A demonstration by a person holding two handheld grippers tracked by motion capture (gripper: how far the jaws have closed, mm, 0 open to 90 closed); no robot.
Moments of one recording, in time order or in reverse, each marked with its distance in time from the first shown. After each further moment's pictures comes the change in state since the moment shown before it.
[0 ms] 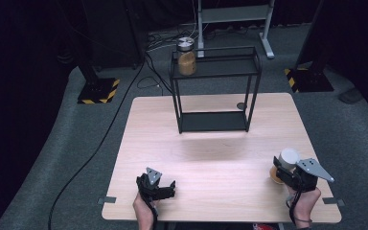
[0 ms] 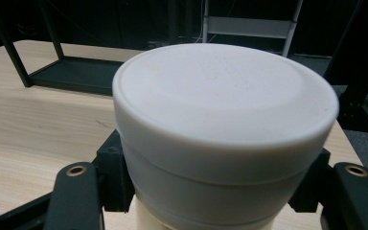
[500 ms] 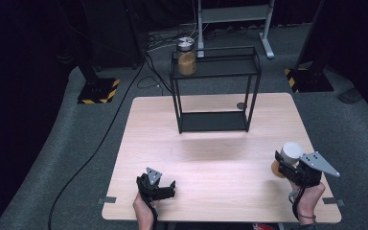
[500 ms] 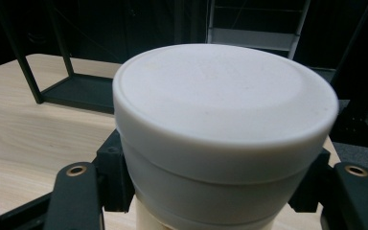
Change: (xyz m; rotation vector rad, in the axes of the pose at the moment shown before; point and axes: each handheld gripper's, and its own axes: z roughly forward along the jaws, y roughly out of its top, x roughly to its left) left arm -0.001 0.000 0.000 -0.001 0.003 0.003; right arm -0.004 0.024 -0.007 -0.032 0.020 -0.017
